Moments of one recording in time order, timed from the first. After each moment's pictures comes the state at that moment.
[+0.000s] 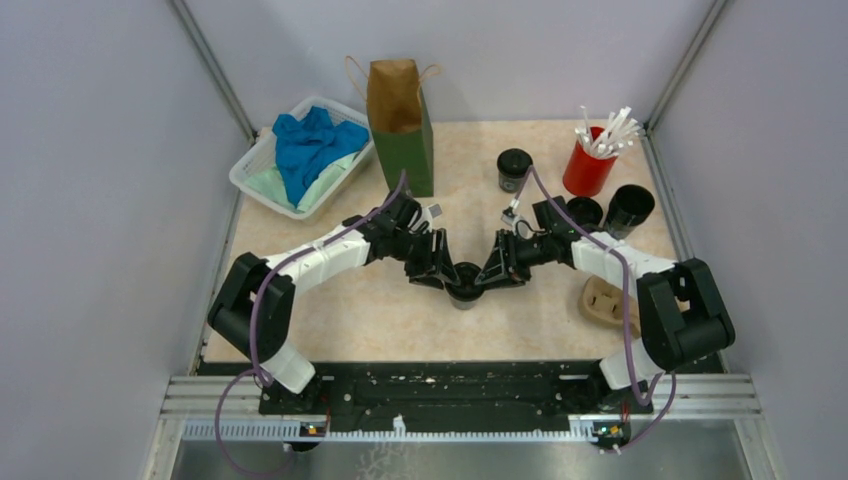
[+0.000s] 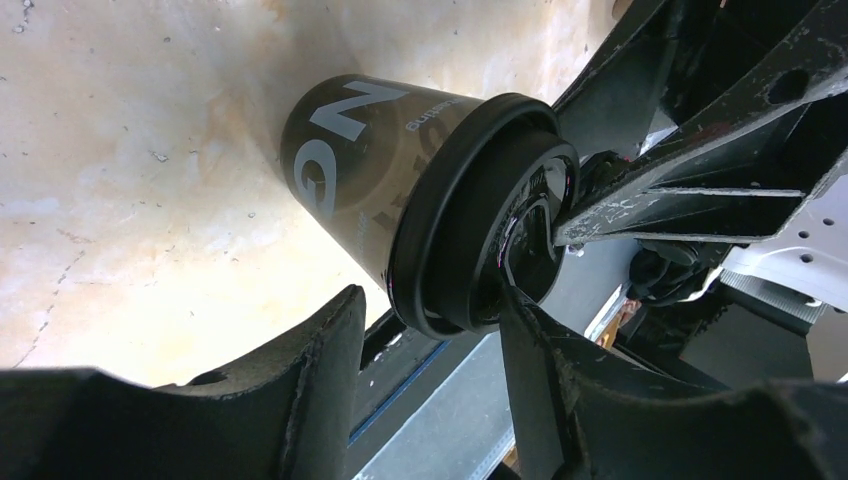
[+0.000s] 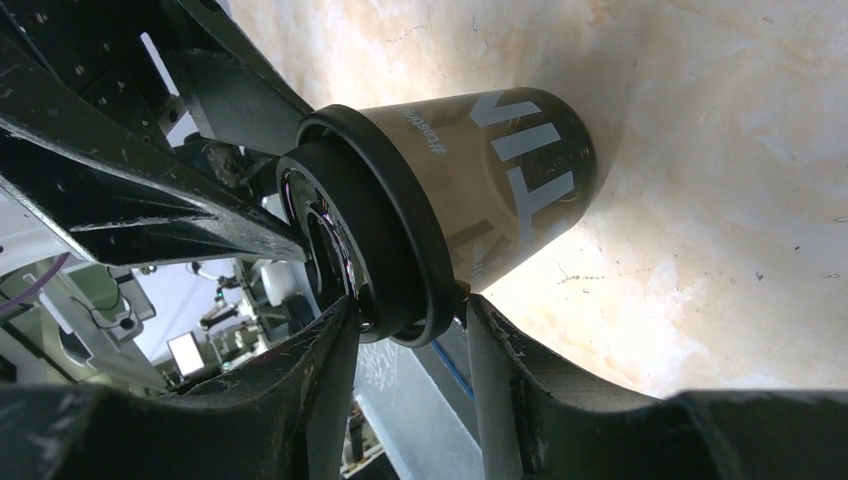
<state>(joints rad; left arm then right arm) -0.62 1.60 1.04 -0.40 0.61 -0.68 0.36 1.49 0.81 -0.33 -0.88 0.53</state>
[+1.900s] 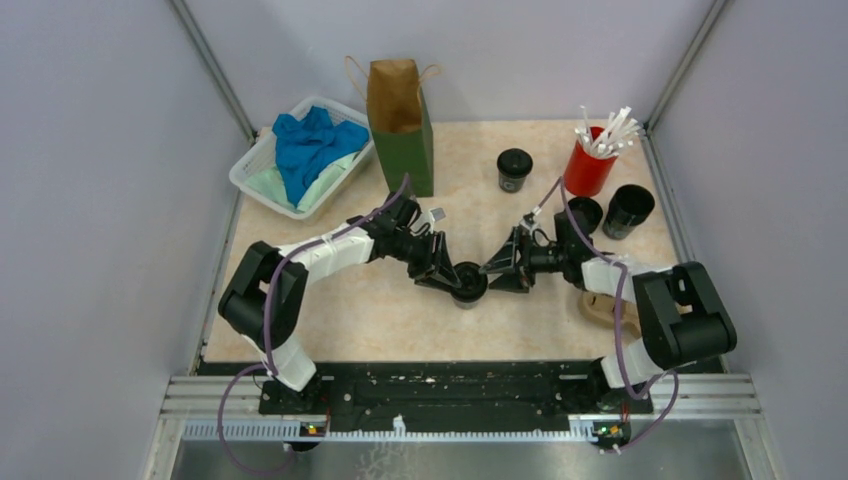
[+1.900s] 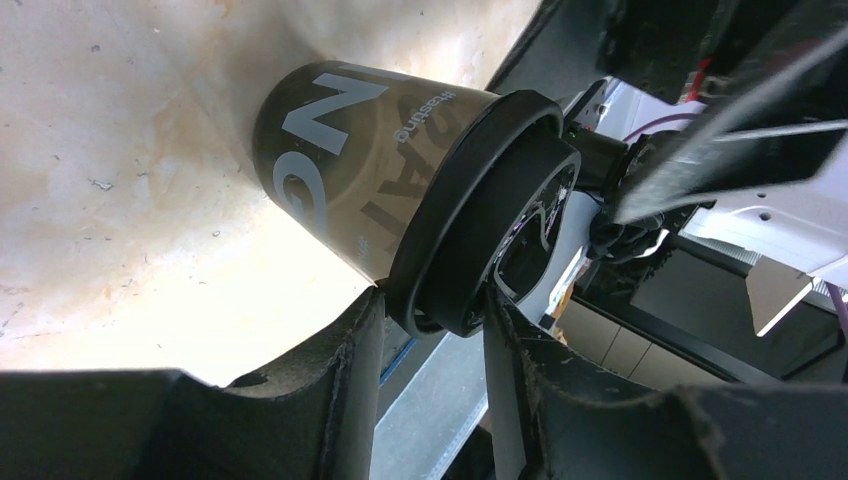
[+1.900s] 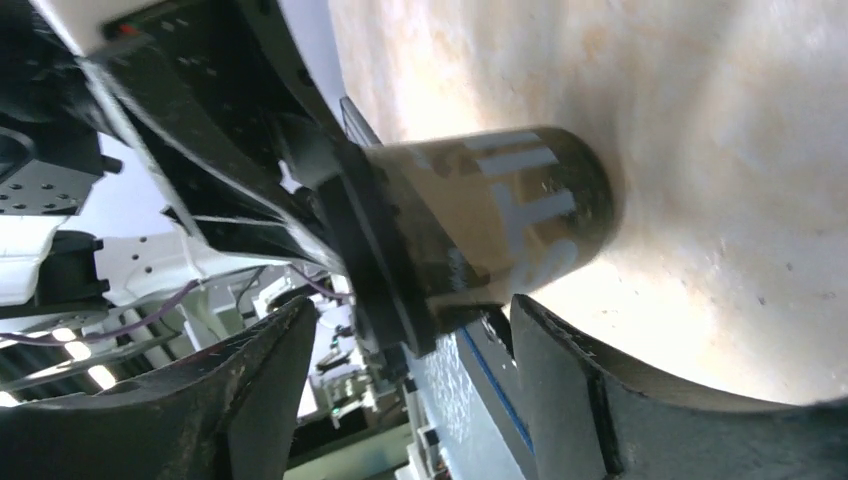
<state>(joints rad) -0.59 1.68 1.02 -0.32 0.76 -0.68 0.25 1.52 0.54 0.23 -1.02 0.90</state>
